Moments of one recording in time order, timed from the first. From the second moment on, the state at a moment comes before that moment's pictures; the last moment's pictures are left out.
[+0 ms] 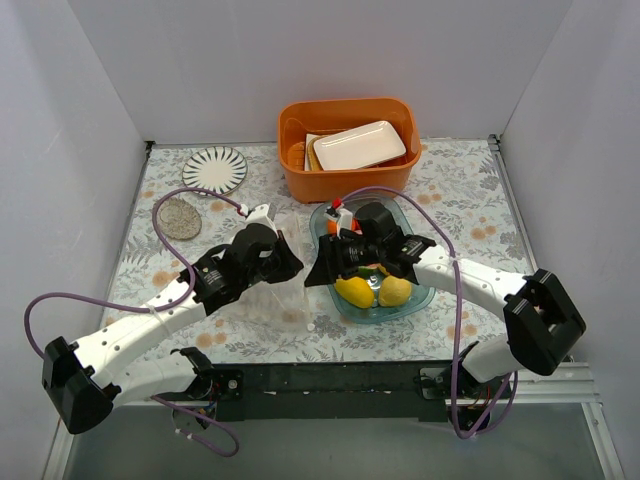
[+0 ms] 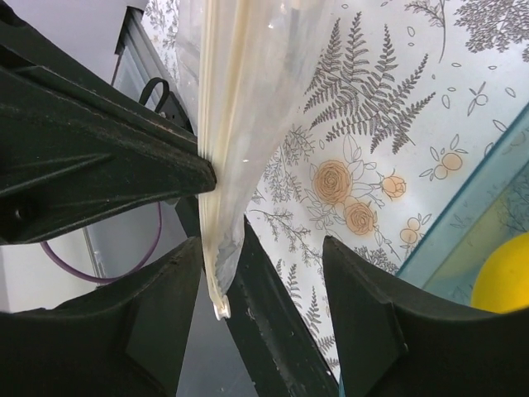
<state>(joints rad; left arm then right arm) -0.82 1.04 0.88 -0.46 -0.17 -0.85 0.79 1.43 0.92 -0.08 -0.62 0.58</state>
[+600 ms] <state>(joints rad) -0.82 1.04 0.88 -0.45 -0.18 -0.86 0.84 1.48 0.91 0.00 -0.64 0.61</state>
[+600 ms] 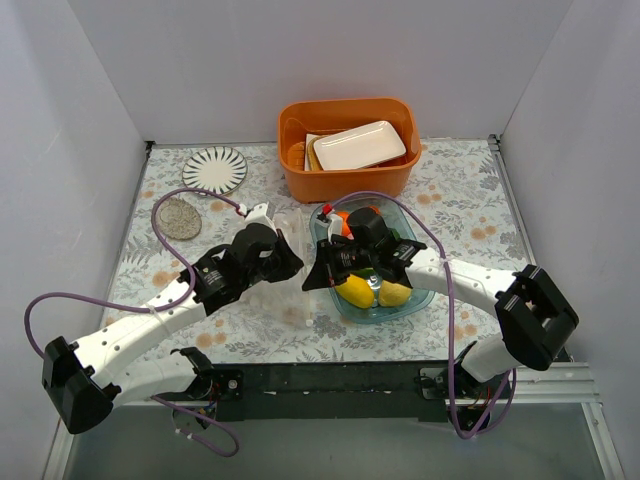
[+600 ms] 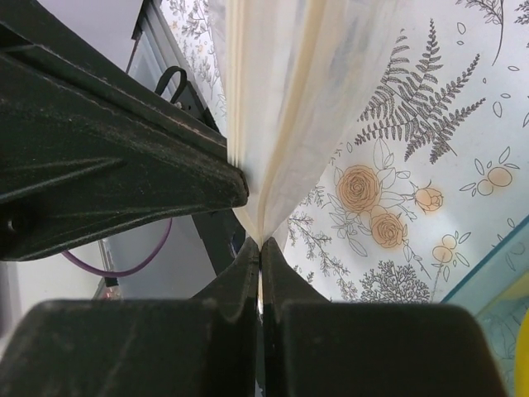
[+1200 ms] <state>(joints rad) -0.82 1.10 0.90 -0.51 -0.27 -0.90 0.84 1.41 0.91 -0.04 -0.50 0.62</state>
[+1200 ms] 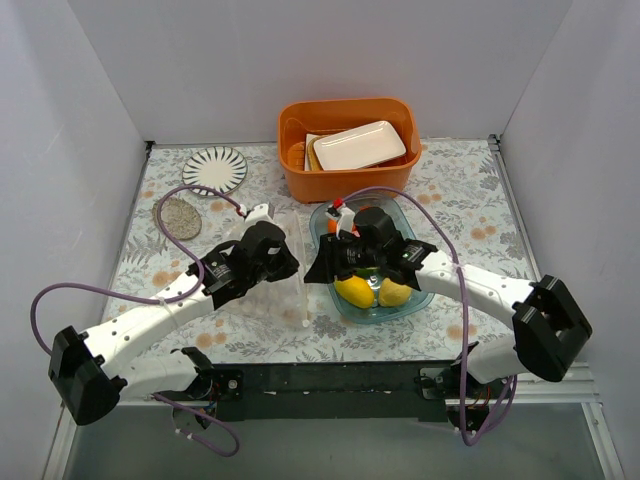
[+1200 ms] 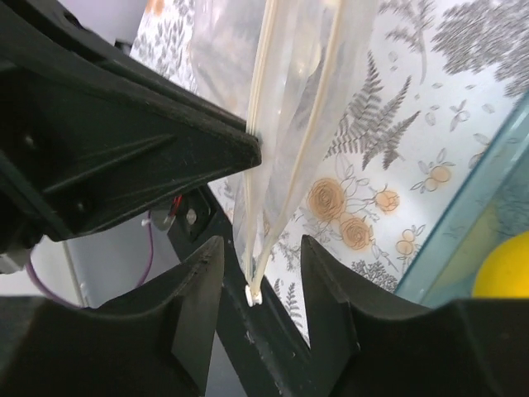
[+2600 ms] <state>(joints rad) -0.81 1.08 1.10 -0.94 -0.44 -1.00 0.86 1.73 1.17 -0.17 -0.33 0.57</state>
